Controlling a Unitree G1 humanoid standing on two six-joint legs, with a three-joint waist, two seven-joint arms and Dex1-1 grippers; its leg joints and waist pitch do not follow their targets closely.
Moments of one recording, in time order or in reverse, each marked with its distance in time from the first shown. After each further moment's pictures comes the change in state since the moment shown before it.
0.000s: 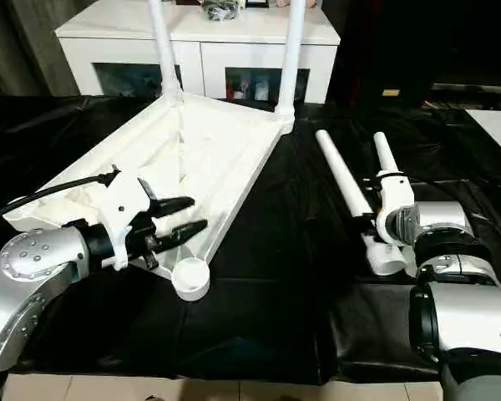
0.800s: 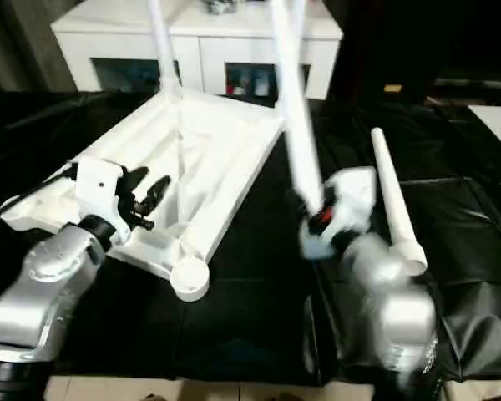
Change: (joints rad) left arm 0.020 -0.268 0.145 0.198 0.084 -0.189 0.394; right arm 0.714 0.364 0.108 -1.249 0.086 -0.290 -0.150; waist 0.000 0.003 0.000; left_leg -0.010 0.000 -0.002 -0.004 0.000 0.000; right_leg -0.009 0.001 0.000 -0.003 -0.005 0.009
